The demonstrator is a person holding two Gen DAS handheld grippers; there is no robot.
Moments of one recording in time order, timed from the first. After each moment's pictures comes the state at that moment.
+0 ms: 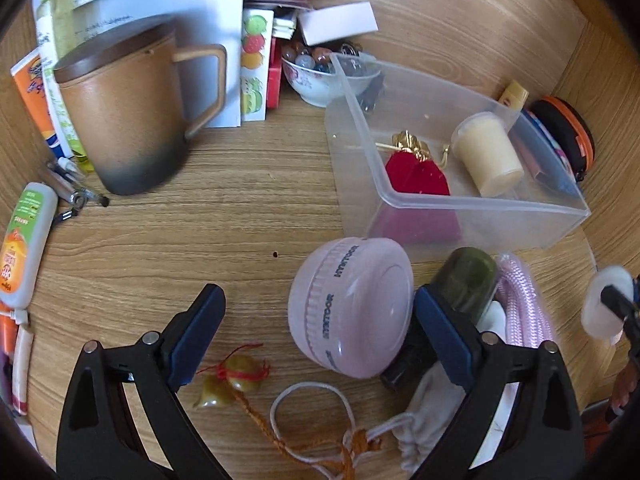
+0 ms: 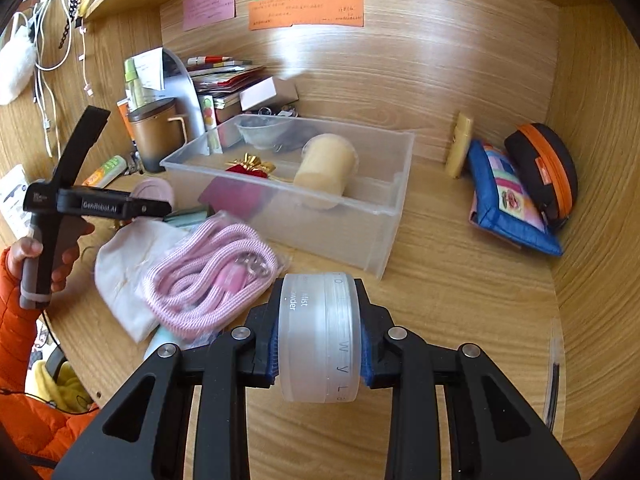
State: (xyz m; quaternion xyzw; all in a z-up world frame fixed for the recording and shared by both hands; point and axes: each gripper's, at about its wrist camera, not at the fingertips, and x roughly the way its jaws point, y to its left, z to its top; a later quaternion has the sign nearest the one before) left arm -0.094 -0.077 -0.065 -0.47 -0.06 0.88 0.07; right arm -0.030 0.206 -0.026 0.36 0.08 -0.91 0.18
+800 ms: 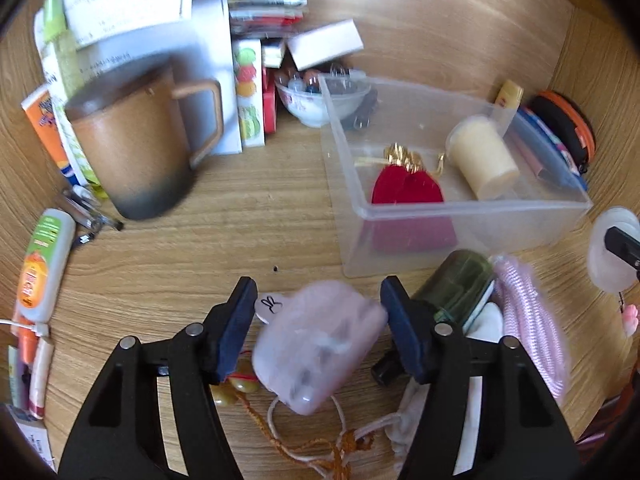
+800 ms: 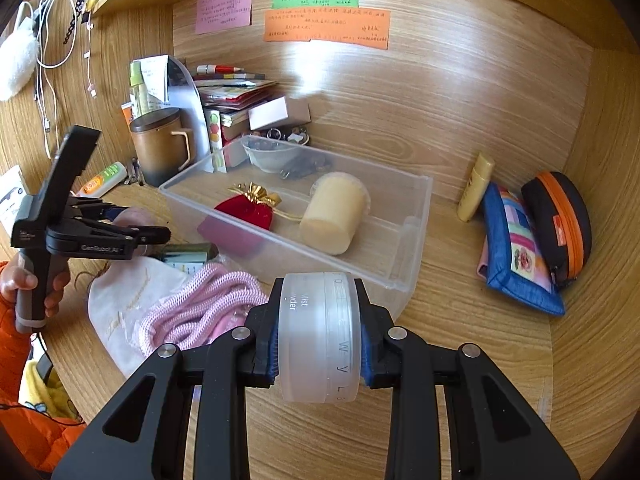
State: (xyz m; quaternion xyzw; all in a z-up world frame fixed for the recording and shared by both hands) left arm -0.084 -0.068 -0.054 -0.43 -0.02 0.90 0.05; right arm -0.059 0.185 -0.008 0.33 0.11 -0.92 0.19
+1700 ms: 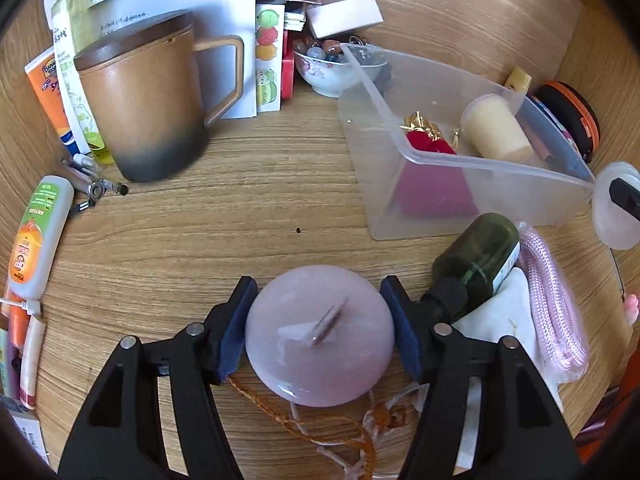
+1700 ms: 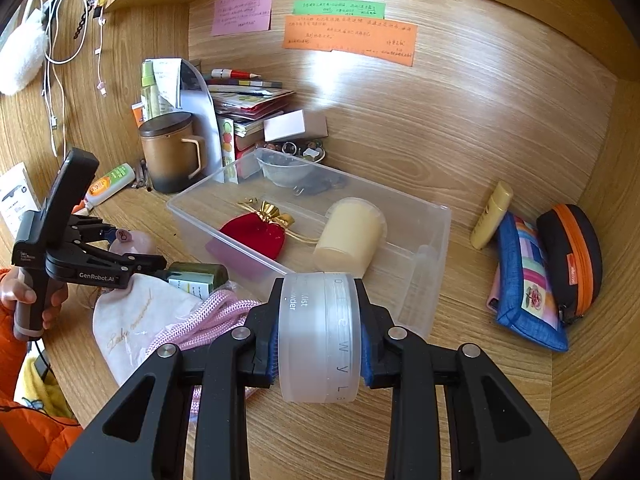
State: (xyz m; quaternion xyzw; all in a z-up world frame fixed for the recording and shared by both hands) left arm -0.077 -0.086 -0.075 -0.46 -0.03 0.89 0.06; right arm -0.074 0.167 0.001 0.32 0.13 -0.91 0.22
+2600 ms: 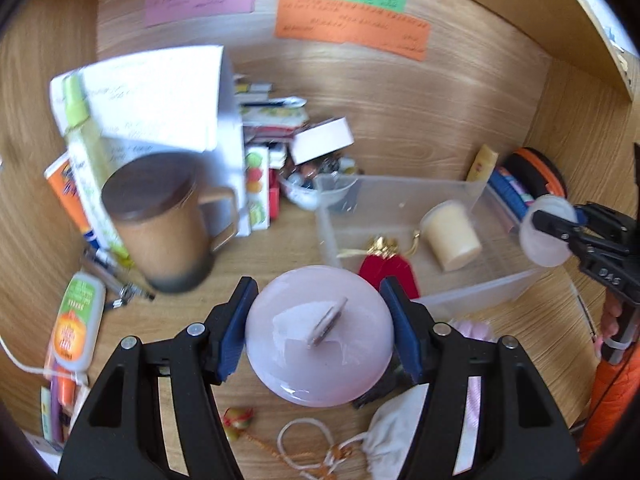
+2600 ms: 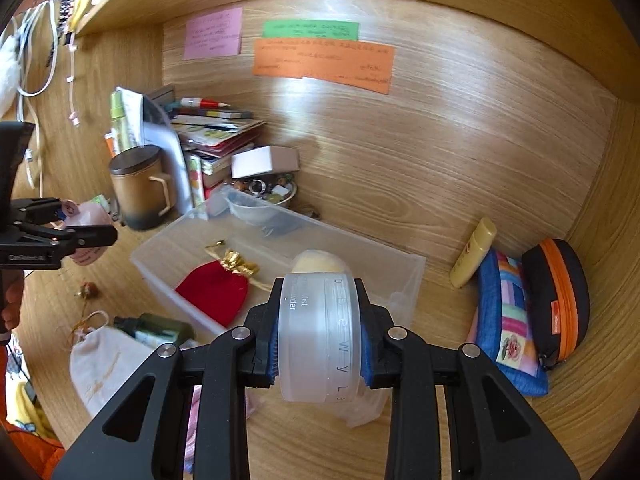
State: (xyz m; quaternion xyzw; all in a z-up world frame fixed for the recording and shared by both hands) left arm -0.086 -0.079 0.019 -0.36 -0.03 0.93 0.08; right arm -0.119 0.172 0.023 0.30 0.13 -0.93 0.20
